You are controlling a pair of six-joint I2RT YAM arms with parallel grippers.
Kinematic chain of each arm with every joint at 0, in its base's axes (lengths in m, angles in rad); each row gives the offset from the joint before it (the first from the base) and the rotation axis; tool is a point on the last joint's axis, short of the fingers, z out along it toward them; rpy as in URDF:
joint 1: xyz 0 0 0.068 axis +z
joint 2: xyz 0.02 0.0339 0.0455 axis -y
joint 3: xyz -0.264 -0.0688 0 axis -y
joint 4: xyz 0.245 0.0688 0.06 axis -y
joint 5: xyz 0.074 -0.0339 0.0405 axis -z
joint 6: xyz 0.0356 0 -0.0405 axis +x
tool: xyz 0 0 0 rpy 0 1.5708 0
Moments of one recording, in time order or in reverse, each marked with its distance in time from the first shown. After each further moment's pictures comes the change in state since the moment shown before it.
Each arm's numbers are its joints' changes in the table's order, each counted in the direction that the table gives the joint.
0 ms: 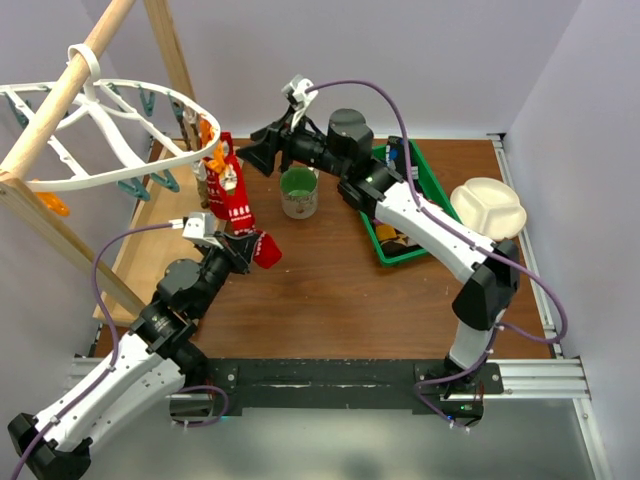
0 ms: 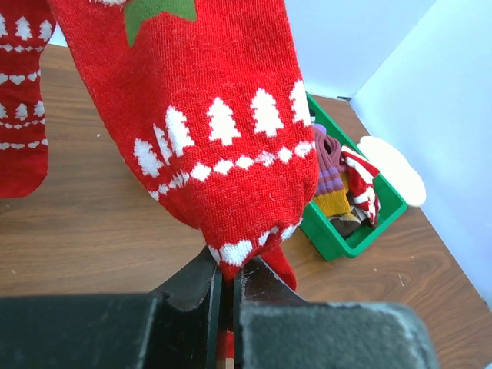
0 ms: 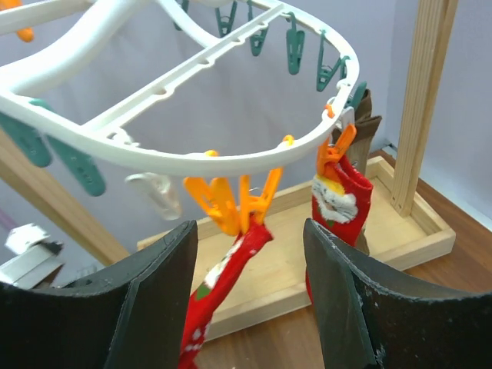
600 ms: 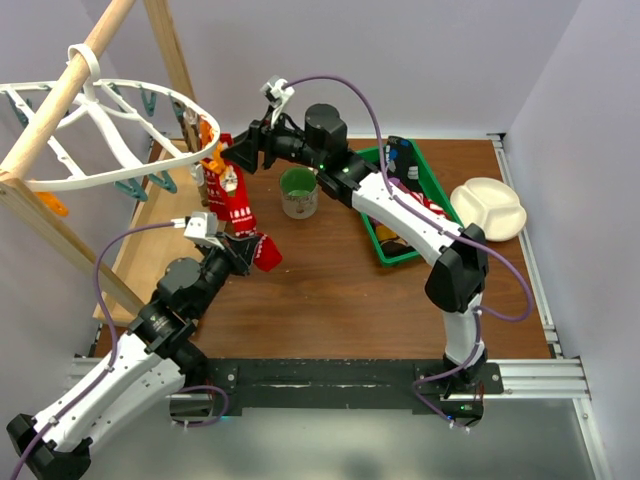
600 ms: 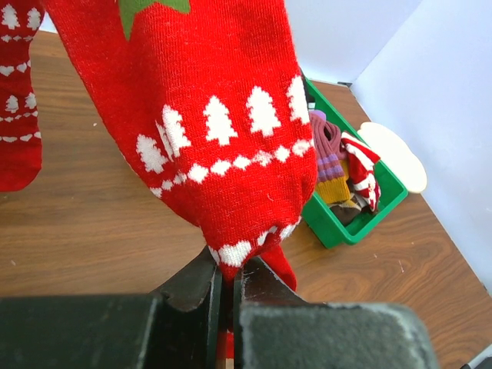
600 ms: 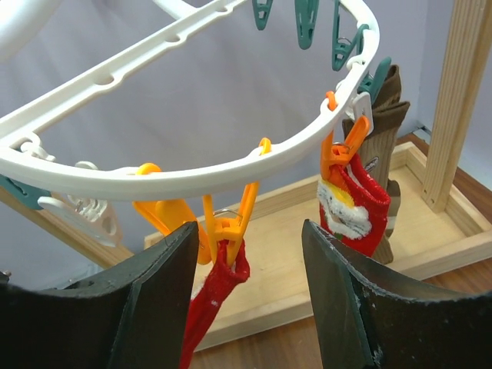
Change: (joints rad) left arm 0.000 0.000 0.016 -0.050 0.026 0.000; right arm -0.006 -0.215 0.199 -0.031 -0.072 0.054
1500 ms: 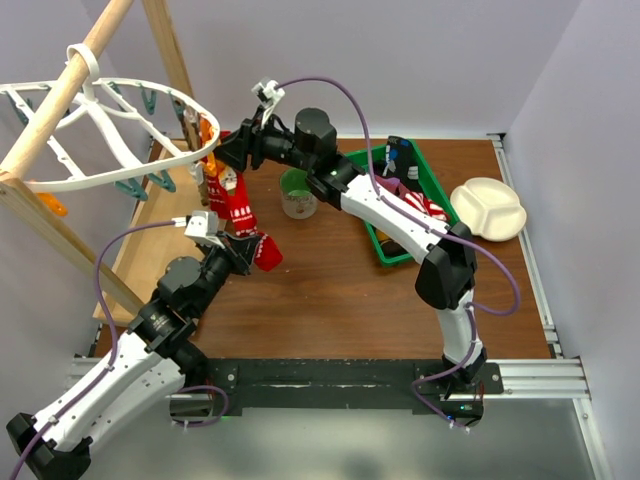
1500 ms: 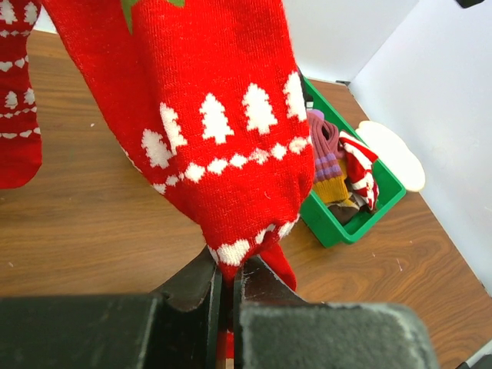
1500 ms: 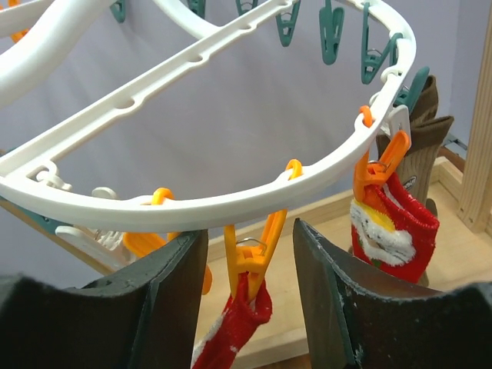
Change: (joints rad) left arm 0.000 -0.010 0.010 -0.003 0.007 0.000; right arm 0.029 -0.069 0.057 0.080 0.004 0.088
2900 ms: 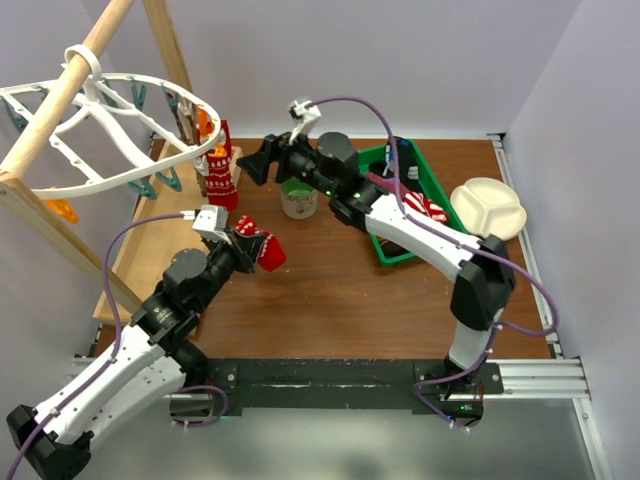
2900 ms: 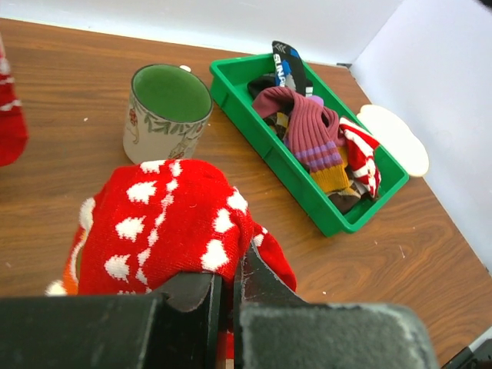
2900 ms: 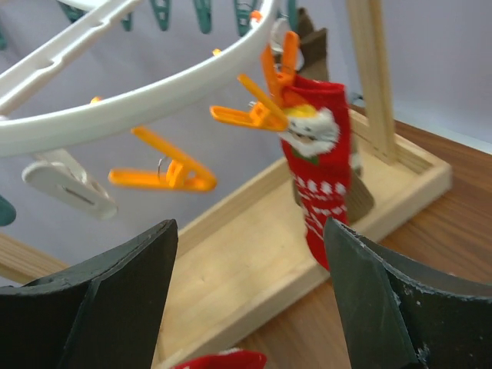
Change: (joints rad) left arm 0.000 -0.054 0.043 -0.028 0.030 0.017; right arm 0.003 0.219 -0.364 0.055 0.295 0.013
